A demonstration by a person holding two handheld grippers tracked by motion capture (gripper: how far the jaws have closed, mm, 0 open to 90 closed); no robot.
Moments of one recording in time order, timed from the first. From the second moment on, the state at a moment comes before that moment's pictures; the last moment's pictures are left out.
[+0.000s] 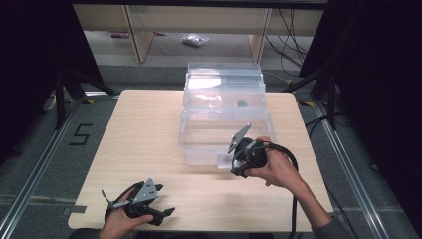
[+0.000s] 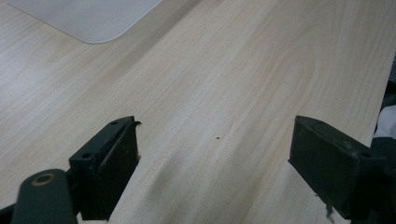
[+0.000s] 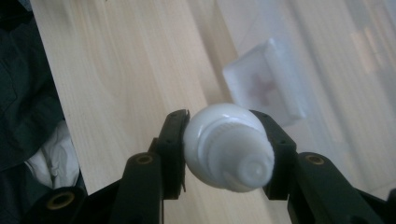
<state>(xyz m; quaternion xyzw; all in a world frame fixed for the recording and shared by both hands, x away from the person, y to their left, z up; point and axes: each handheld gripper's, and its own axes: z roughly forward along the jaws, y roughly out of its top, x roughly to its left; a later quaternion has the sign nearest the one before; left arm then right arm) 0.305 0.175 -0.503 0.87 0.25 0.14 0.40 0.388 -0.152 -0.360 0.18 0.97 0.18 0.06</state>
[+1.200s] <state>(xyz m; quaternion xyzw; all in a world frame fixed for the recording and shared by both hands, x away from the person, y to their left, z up) 0.305 0.175 -0.503 0.87 0.25 0.14 0.40 0.472 -0.210 -0.348 0.30 0.94 0.13 0.08</state>
